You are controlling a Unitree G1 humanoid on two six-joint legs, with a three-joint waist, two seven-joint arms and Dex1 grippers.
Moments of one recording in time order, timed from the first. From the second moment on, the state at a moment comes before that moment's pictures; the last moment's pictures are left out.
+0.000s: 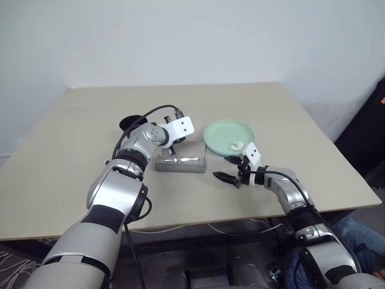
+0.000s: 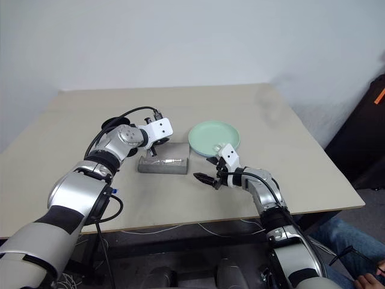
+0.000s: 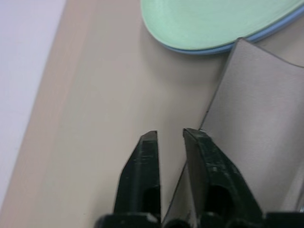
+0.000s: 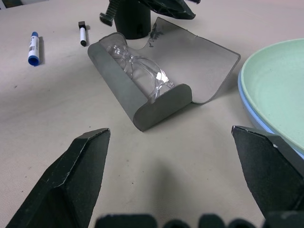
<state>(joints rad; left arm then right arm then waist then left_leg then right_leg) -1.17 0.33 -0.31 1.36 0.44 -0.19 -0.55 -0.55 -0.24 0.14 0.49 0.16 0.17 0.91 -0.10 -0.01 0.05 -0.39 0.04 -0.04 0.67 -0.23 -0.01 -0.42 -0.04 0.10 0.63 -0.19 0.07</state>
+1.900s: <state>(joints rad) -1.18 0.27 -0.26 1.39 0.44 0.01 -0.49 -0.45 -0.22 0.17 0.37 0.16 0.23 0.85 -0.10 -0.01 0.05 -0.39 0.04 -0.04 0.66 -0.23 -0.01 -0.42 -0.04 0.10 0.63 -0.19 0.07</state>
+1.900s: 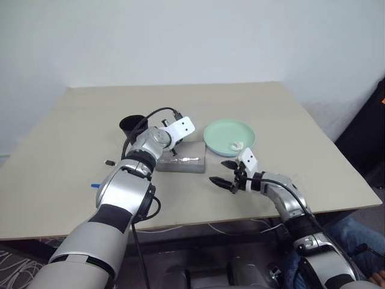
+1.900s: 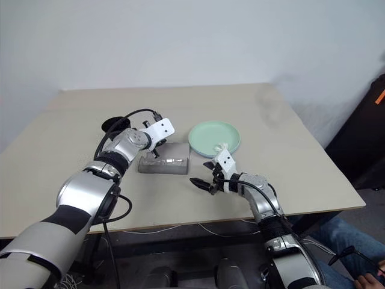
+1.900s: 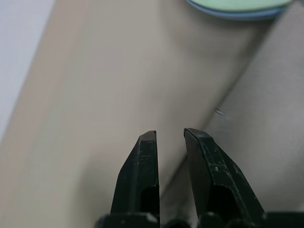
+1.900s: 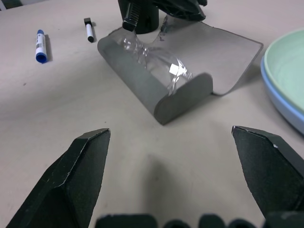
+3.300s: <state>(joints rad) -1.09 0.46 -0.34 1.15 0.41 -0.15 -1.24 -0.50 -0.19 0.17 0.42 0.16 0.22 0.86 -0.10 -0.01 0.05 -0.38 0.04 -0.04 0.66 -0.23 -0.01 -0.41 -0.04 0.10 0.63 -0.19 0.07</state>
